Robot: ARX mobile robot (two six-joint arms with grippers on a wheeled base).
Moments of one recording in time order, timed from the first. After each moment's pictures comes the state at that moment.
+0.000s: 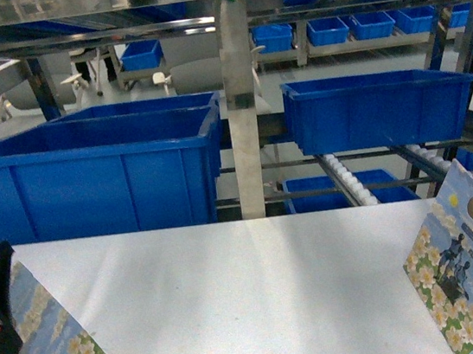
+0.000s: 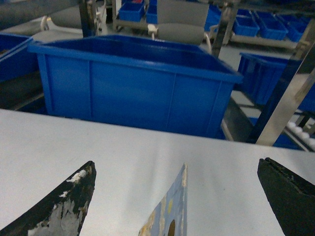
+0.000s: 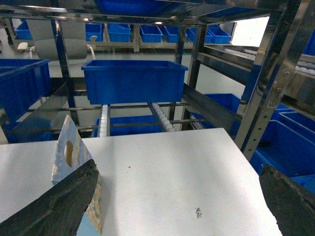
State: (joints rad) left arm -0.22 1.52 0.07 1.29 -0.30 -0.17; right arm -0.02 0.05 0.03 -0.12 0.22 -0.02
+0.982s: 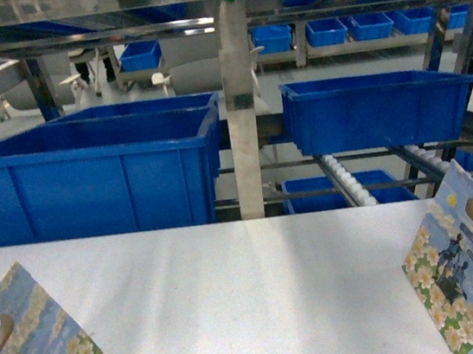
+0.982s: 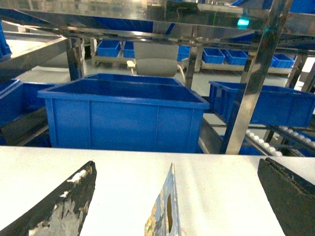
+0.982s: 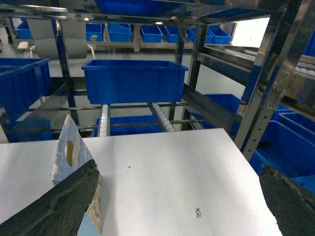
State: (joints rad) left arm -0.08 -0.01 0.00 -0.04 -0.05 -0.08; right arm -0.02 0.05 0.03 -0.12 0.21 -0.02
